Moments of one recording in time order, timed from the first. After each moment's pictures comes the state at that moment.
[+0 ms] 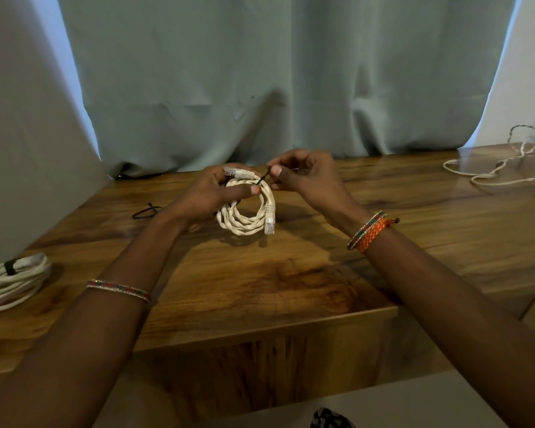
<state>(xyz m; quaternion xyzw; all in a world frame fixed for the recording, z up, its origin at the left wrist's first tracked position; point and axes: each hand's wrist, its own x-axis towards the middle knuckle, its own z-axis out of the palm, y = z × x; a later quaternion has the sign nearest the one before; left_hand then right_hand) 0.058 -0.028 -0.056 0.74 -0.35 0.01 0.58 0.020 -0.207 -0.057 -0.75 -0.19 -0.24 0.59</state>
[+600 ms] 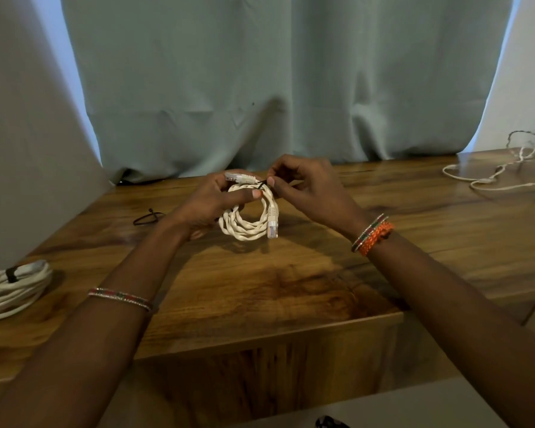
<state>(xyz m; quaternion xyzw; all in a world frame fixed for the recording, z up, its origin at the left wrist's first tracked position) 0.061 -0.026 -0.058 0.72 -0.34 -0.02 0.60 0.021 -0.214 -0.054 -0.81 -0.31 -0.34 0.35</state>
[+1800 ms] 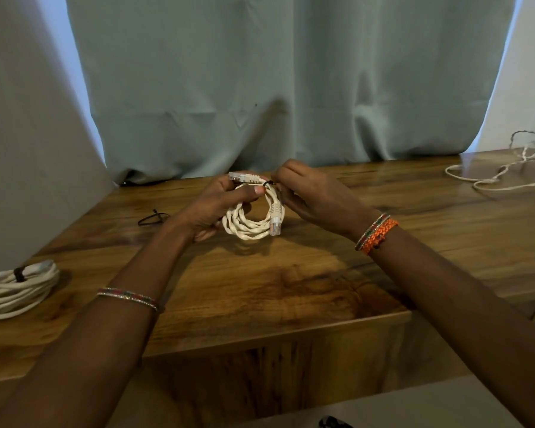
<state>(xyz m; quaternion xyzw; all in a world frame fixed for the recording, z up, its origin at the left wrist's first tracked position) 0.047 -0.030 -0.054 0.69 -0.31 -0.07 0.65 0.018 -0.217 -0.055 -0.84 -0.37 -0.40 0.08</state>
